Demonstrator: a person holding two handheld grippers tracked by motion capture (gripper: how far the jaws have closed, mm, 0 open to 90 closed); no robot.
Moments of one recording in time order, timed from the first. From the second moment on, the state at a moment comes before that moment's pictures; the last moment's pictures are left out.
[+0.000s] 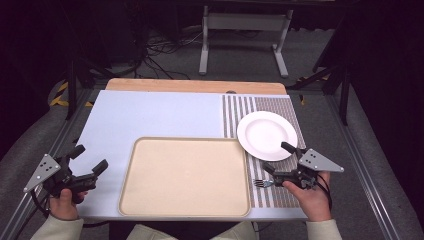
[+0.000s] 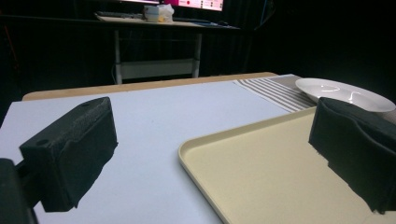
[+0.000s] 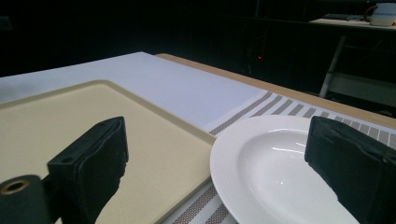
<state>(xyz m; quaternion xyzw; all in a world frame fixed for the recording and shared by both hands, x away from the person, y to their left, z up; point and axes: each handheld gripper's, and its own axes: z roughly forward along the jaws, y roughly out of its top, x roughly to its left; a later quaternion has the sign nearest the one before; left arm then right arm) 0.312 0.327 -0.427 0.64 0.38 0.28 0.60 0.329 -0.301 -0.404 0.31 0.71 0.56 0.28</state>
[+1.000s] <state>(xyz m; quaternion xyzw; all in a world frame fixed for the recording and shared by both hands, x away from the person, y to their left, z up) 0.312 0.324 -0.426 0.64 0.38 0.28 0.60 0.348 -0.299 -0.368 0.26 0.83 0.43 0.25</state>
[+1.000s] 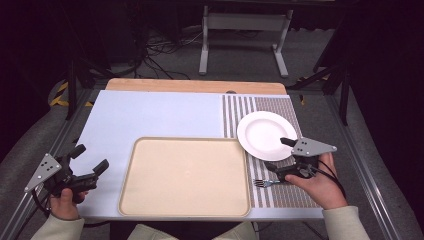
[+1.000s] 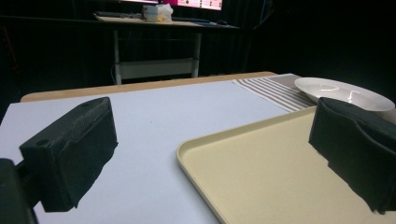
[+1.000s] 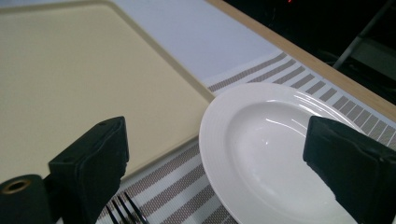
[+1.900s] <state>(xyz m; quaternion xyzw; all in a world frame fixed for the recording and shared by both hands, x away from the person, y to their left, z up) 0.311 0.323 -0.426 0.65 0.38 0.28 0.60 0.369 -0.290 -0.349 0.17 0.94 0.23 0.20</state>
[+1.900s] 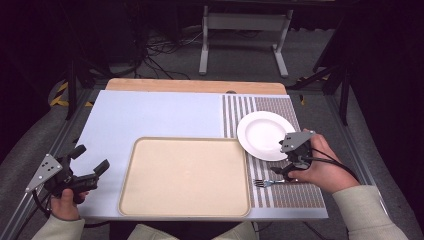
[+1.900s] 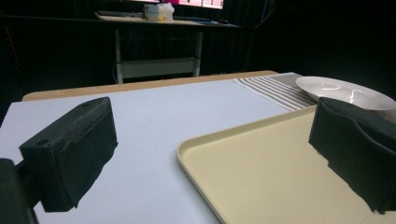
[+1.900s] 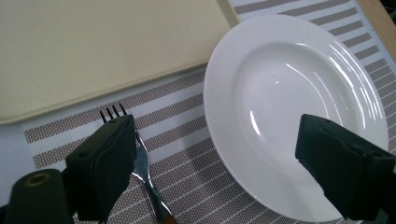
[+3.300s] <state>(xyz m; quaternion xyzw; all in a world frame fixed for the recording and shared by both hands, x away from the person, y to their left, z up) 0.311 0.322 -0.426 0.65 0.38 0.28 0.60 0.377 -0.289 -0.369 0.06 0.99 0.07 0.10</state>
